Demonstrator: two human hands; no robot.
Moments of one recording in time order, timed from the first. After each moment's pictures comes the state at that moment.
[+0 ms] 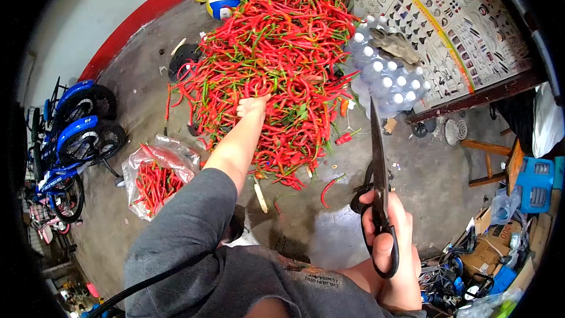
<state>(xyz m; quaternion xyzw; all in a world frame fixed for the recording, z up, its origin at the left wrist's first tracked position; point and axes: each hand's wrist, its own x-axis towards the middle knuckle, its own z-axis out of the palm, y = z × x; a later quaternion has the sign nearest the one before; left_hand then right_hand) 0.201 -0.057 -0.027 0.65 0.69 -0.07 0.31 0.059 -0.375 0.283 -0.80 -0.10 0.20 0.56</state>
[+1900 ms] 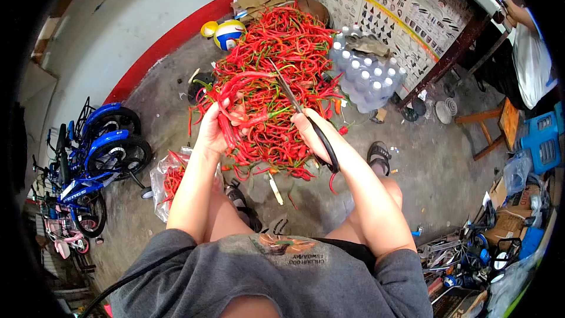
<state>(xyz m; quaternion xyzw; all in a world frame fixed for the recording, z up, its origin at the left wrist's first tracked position) 0.019 -0.065 0.239 0.27 0.07 -0.06 0.96 0.078 -0.315 0.255 -0.73 -0.25 0.29 0.57</state>
